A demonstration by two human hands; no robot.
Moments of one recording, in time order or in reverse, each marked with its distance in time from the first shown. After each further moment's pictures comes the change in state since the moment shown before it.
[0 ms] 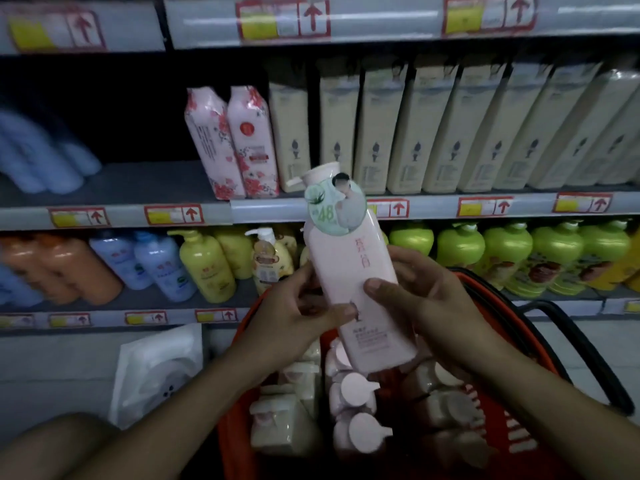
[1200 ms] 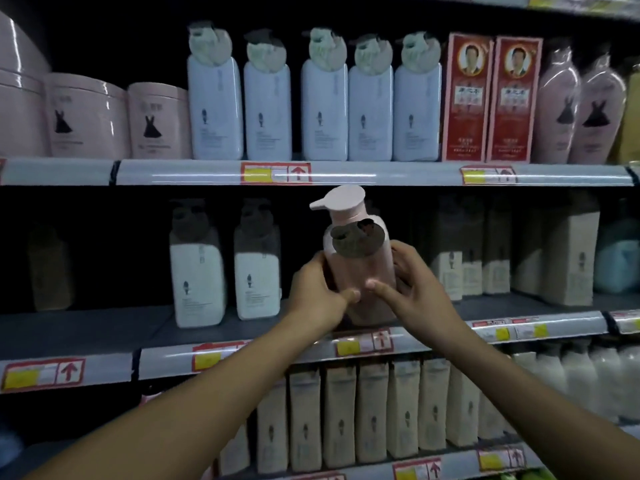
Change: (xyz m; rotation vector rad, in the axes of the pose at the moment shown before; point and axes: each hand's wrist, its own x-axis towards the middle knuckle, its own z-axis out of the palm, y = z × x) left_hand 0.161 0.351 0.049 0.238 0.293 0.578; right_hand 0.100 -0.324 -0.082 -0.537 0.176 -0.911
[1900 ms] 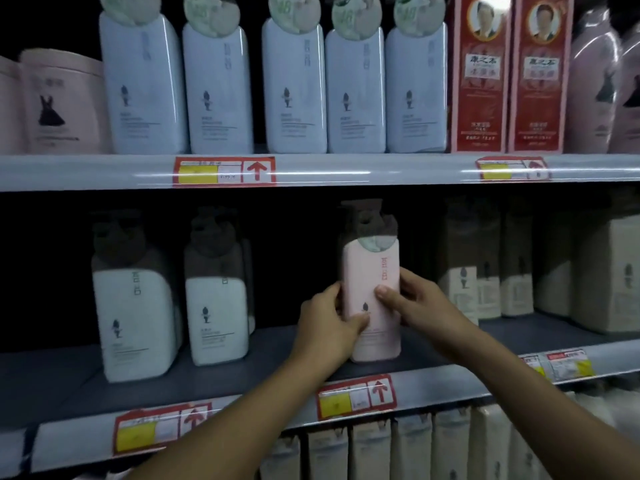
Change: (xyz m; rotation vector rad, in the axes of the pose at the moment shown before) left_hand 0.083 -0.063 0.075 0.076 -0.057 0.048; right_hand 0.080 0.112 -0.019 0.085 -0.060 0.296
